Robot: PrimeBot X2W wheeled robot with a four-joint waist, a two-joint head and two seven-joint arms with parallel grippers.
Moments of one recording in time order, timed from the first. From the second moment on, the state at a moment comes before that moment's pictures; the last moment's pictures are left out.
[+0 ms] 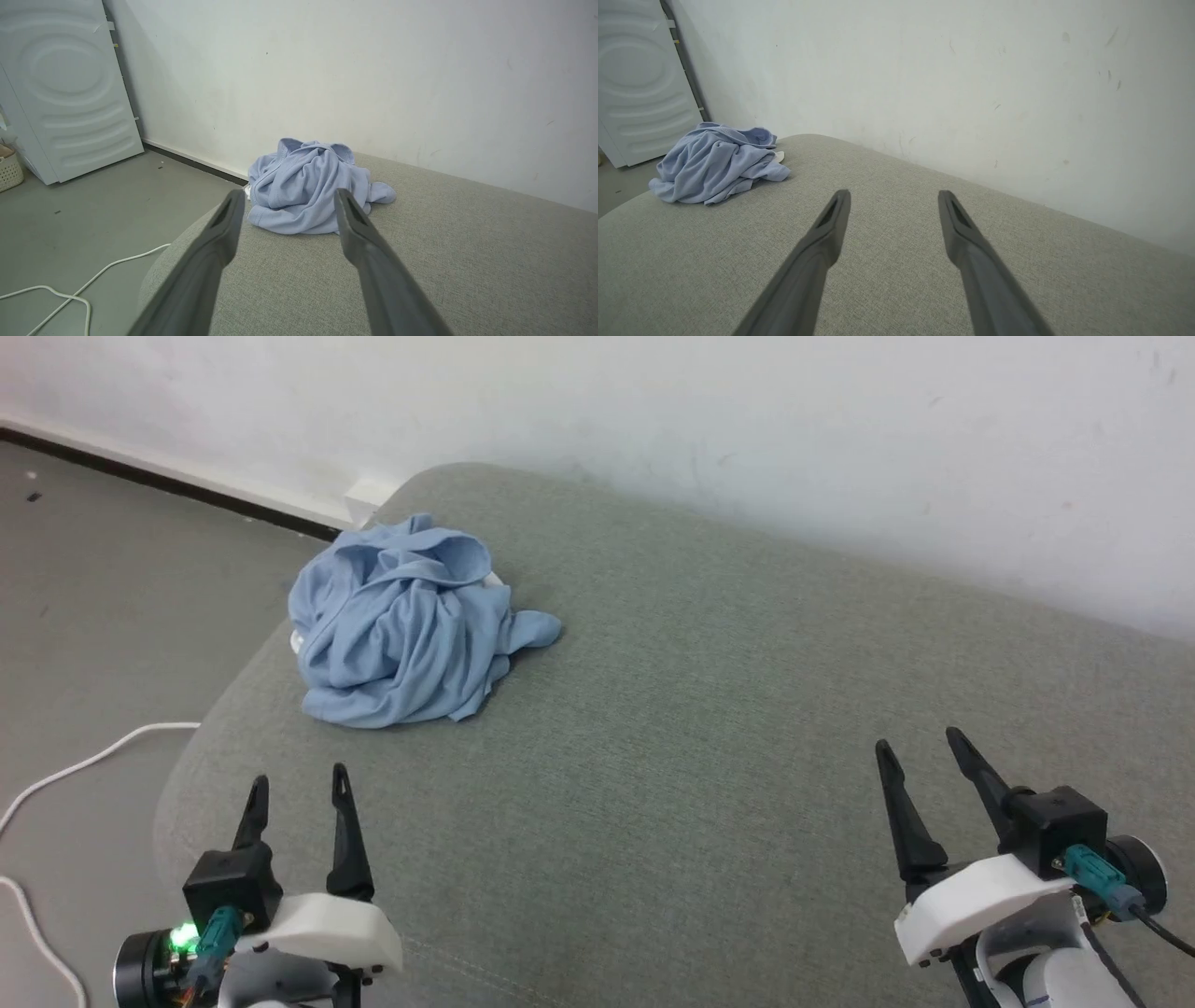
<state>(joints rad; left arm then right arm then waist) 0.02 0.10 -0.02 0.02 -0.12 0.18 -0.12 -0.04 -0.05 0.01 0.11 0.06 0.13 -0.11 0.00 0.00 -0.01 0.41</state>
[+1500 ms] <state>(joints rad) -0.07 0.18 -0.05 0.08 -0.25 0.25 -0.16 -0.07 -0.05 0.03 0.15 0.09 0.13 -0.14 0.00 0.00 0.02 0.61</state>
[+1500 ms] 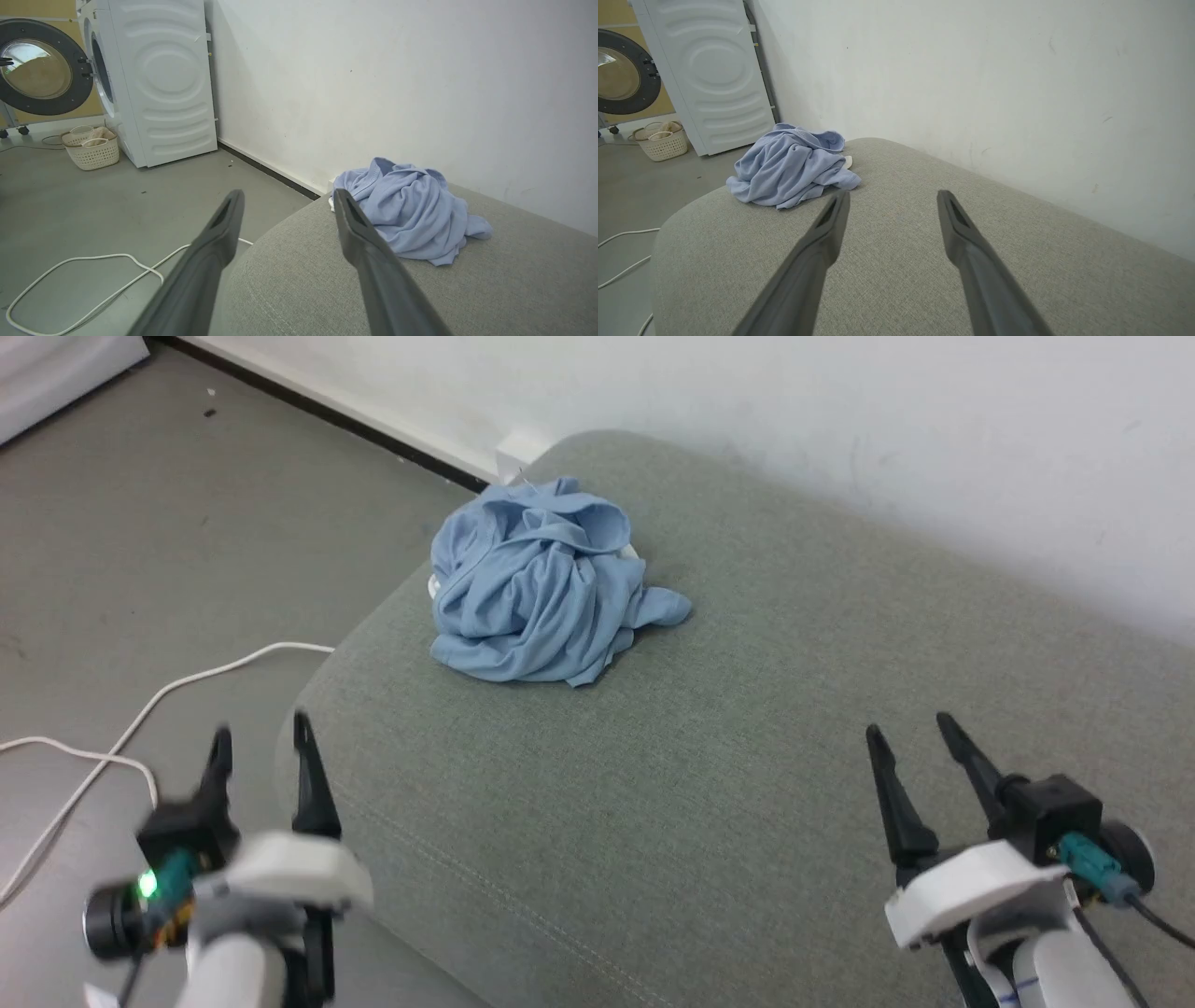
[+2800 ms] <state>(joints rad) -0.76 0.44 0.12 0.64 -0.69 0.08 0.64 -0.30 -0.05 0.01 0.07 0.01 0.13 -0.16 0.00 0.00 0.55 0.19</state>
